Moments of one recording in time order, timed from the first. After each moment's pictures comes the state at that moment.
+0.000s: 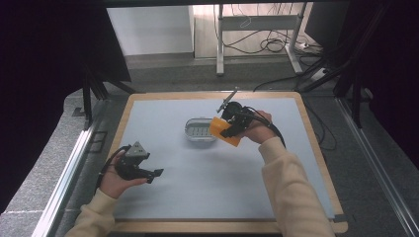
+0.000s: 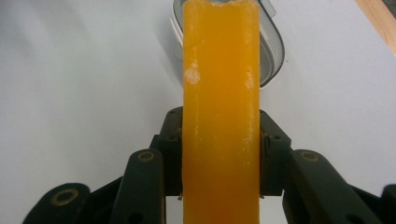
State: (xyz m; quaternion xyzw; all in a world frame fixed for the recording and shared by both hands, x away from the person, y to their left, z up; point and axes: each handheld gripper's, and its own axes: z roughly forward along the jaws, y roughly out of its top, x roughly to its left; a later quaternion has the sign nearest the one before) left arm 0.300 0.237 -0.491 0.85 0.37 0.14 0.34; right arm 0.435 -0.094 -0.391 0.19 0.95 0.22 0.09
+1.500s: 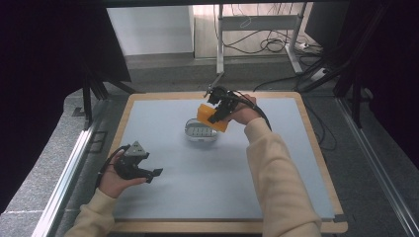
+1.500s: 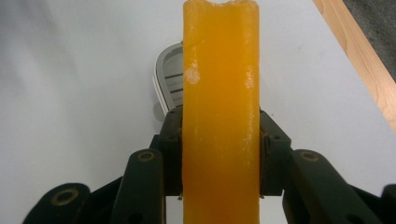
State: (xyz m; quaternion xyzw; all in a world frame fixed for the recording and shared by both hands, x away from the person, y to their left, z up) left arm 0.301 0.240 -0.491 0.85 0.37 0.14 0.34; right arm 0.483 -0.053 -0.380 0.16 0.96 0.23 0.08
